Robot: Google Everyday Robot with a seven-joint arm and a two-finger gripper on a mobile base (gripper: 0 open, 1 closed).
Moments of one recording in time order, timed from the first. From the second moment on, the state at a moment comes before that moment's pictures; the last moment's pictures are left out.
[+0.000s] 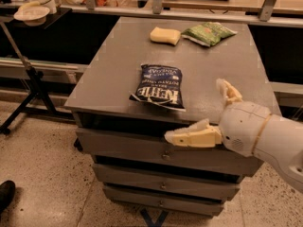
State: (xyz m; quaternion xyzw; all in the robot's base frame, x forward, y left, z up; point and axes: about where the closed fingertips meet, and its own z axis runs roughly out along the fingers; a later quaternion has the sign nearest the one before) arm 0.447 -0.096 0.899 -0.34 0.69 0.22 0.60
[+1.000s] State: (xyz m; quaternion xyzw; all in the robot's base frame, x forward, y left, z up) arm 0.525 -0.084 0.895 -0.30 0.68 0.09 0.67
